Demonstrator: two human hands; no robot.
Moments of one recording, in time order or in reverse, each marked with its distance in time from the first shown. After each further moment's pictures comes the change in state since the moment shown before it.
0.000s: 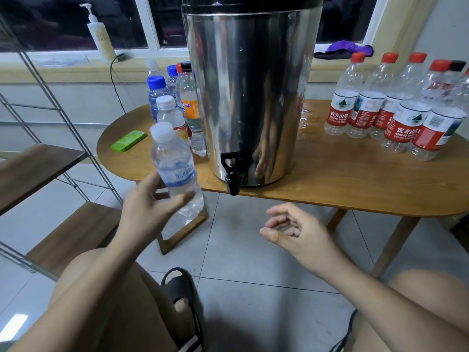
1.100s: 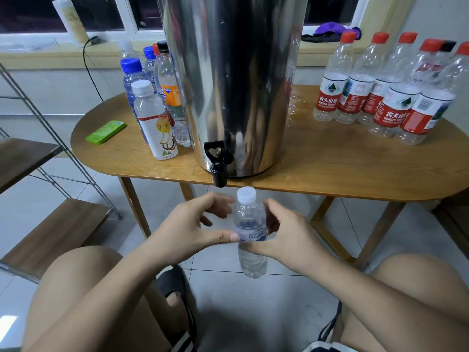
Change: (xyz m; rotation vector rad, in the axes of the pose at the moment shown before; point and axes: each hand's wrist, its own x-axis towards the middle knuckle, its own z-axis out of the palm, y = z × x) left_hand -0.020 0.023 0.063 0.054 -0.562 0.092; right_hand -0.007 -0.009 0.010 -0.354 -0.024 0.003
